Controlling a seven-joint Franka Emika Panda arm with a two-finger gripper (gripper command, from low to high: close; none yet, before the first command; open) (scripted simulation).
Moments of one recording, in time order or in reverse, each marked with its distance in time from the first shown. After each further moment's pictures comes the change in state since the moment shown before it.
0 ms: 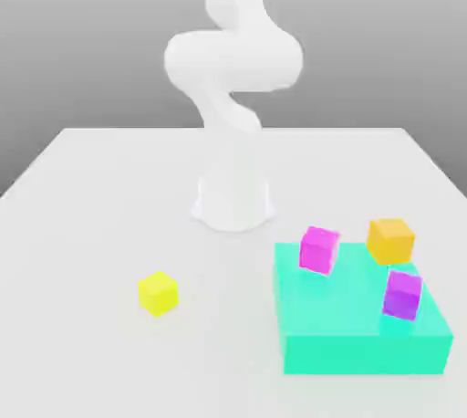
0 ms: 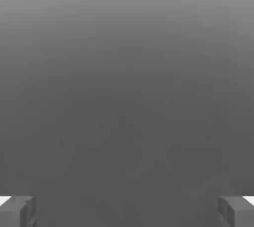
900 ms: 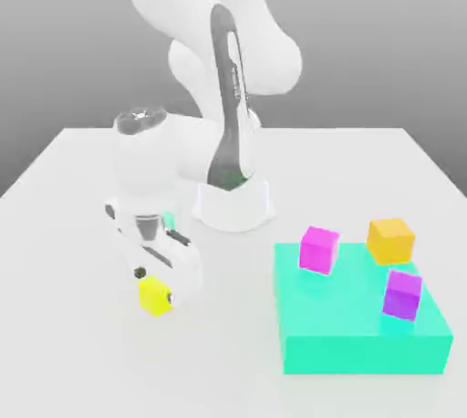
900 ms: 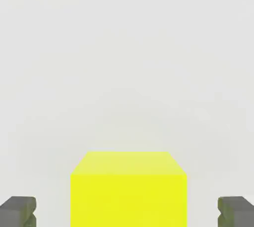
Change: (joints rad) arm -0.371 0.974 0.003 -0.578 0.034 0.824 0.297
